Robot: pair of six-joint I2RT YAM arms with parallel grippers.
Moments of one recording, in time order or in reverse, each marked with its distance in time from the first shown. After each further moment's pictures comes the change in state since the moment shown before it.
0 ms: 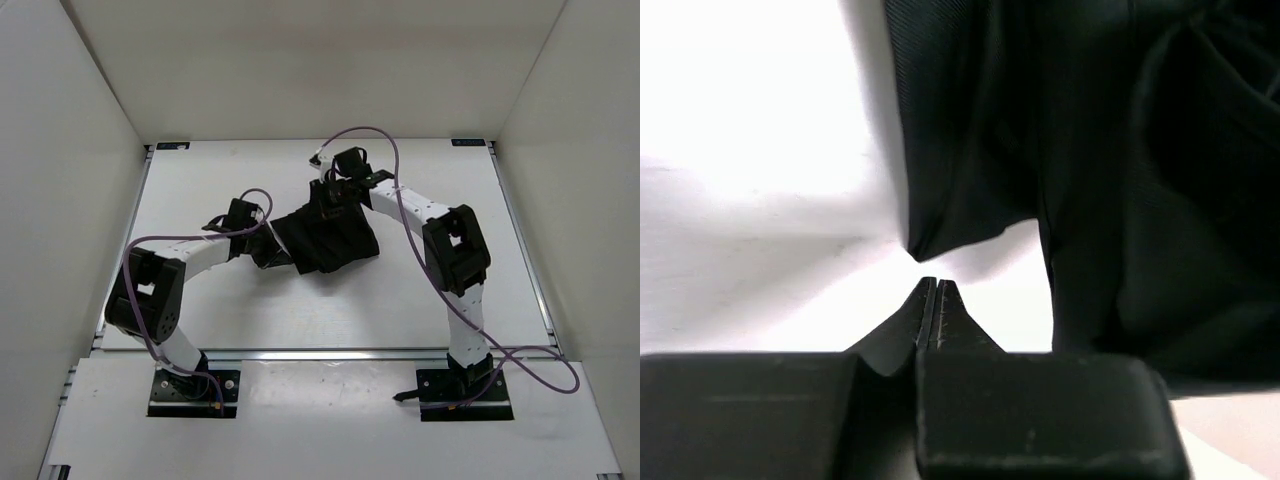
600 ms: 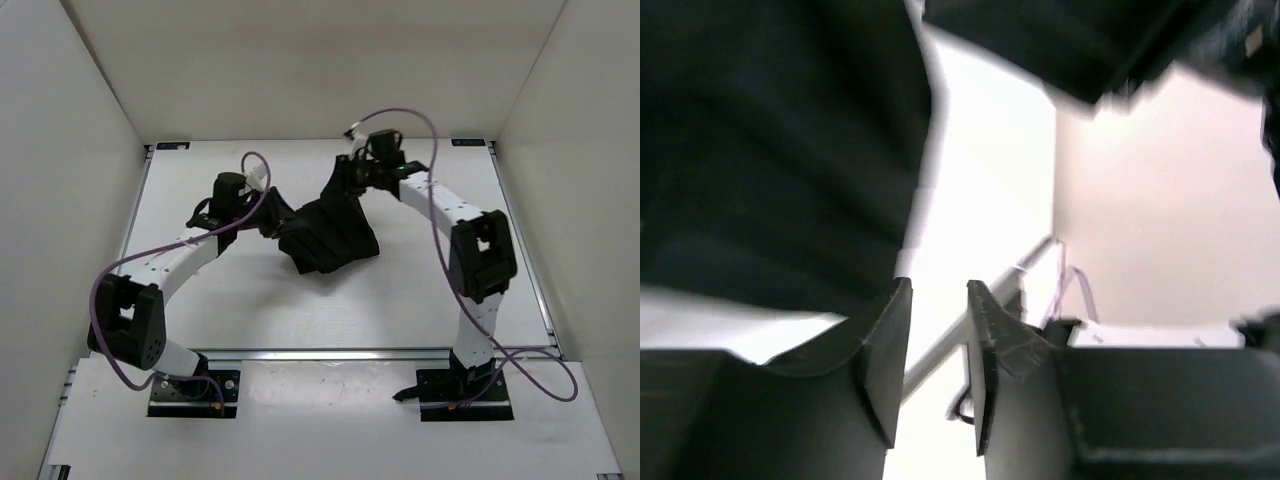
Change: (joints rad) left arm 0.015 -0.170 0.083 0.145 0.231 0.045; right arm -0.112 -0.105 -0.048 0.107 -0.009 0.089
